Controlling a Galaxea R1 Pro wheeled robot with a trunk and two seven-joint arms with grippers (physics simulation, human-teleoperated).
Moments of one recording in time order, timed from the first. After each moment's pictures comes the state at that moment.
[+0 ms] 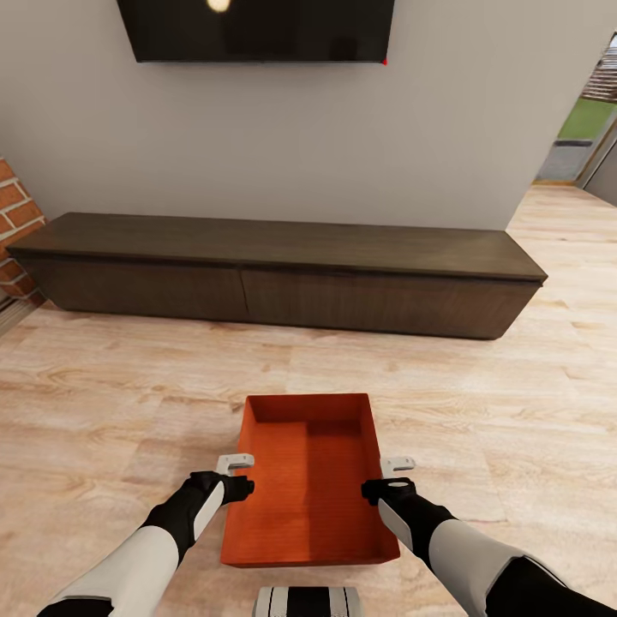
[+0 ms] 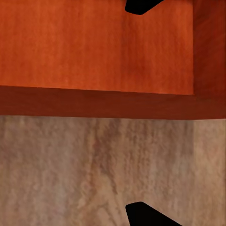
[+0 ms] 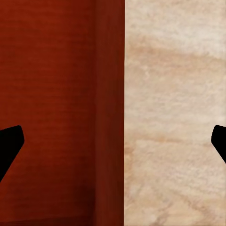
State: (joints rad) left arm -0.70 -0.07 0.00 -0.41 0.08 0.43 0.06; right arm -0.78 0.07 0.64 -0.19 -0.57 0.16 -0.29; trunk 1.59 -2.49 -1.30
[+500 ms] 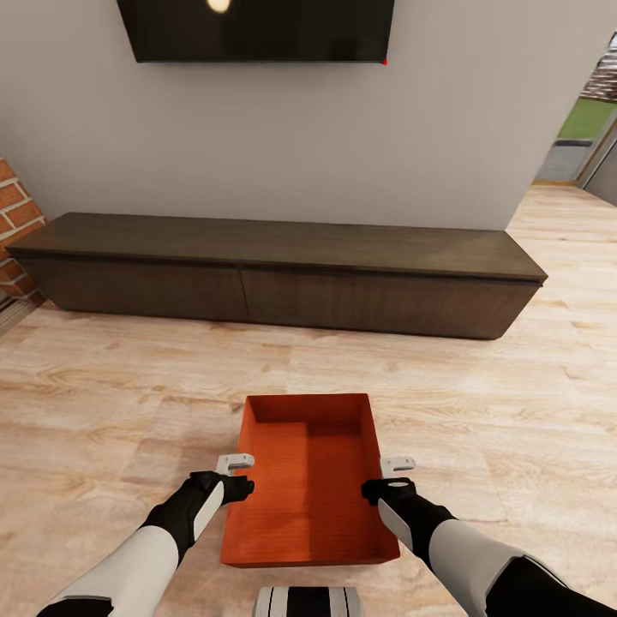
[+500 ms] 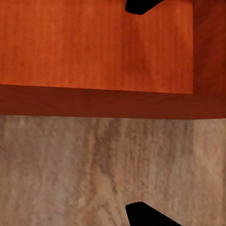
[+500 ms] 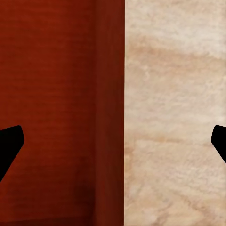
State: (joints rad) left arm -0.70 -0.07 0.00 -0.41 0.08 0.43 0.06; right arm -0.78 0.07 0.64 -0.19 -0.57 0.16 -0.29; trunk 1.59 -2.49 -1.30
